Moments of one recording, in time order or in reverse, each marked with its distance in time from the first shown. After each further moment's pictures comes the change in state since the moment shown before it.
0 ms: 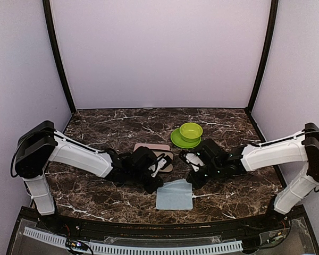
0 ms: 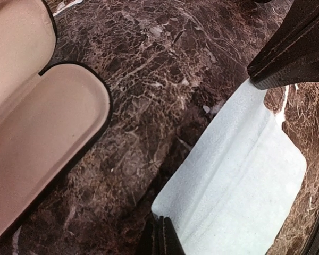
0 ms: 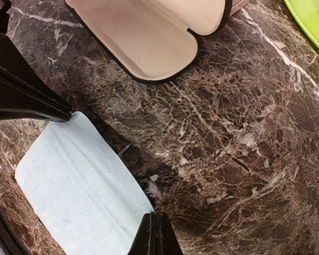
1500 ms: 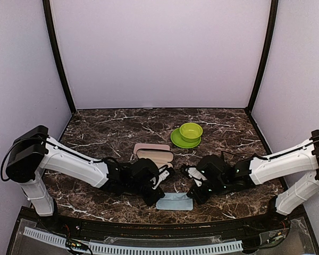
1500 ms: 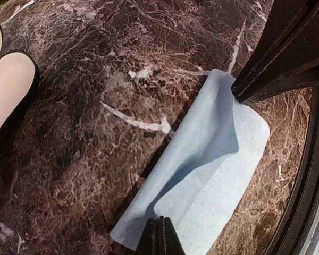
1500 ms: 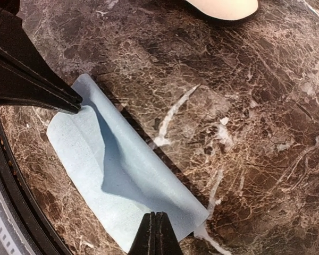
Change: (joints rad) left arm -0.127 -0.069 -0.063 -0.011 -0.042 -0.035; right arm 0.154 -0.104 -0.139 0.049 -0.011 0.127
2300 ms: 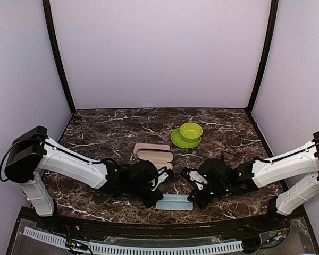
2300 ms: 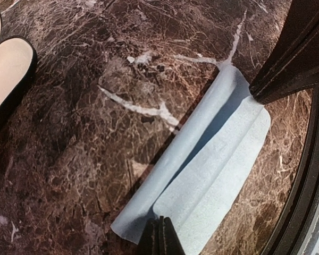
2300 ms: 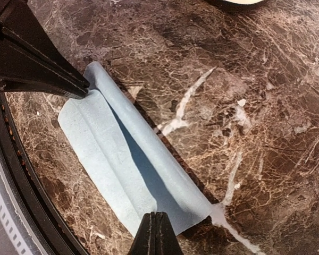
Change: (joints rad) left arm -0.013 -0.011 -0.012 -0.025 -0.007 -0.021; right arm 0.030 -0.031 -0.039 0.014 -0.020 0.043
